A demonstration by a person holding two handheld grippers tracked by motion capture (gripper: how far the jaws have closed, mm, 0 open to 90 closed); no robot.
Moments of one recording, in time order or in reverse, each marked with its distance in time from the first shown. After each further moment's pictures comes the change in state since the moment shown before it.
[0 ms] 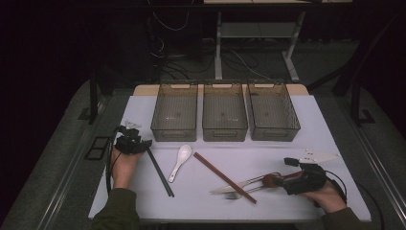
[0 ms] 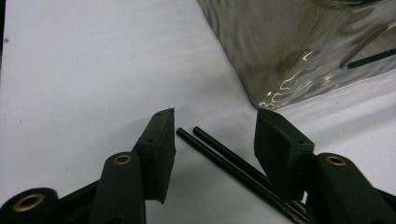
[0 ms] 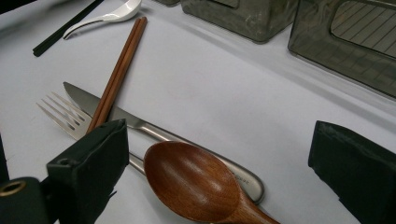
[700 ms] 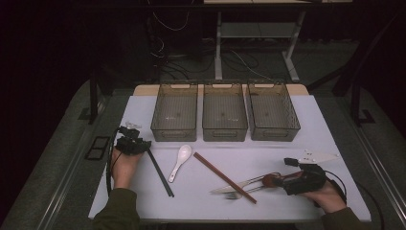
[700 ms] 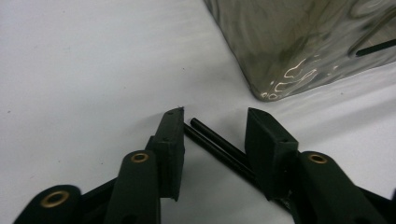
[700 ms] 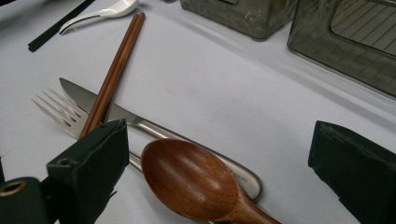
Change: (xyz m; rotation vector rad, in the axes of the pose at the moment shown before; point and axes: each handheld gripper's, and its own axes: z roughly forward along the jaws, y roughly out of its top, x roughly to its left) left arm -0.001 -0.002 0.004 0.029 -0.006 -0.003; right arm 0.000 0.000 0.001 0.010 -0.009 -0.010
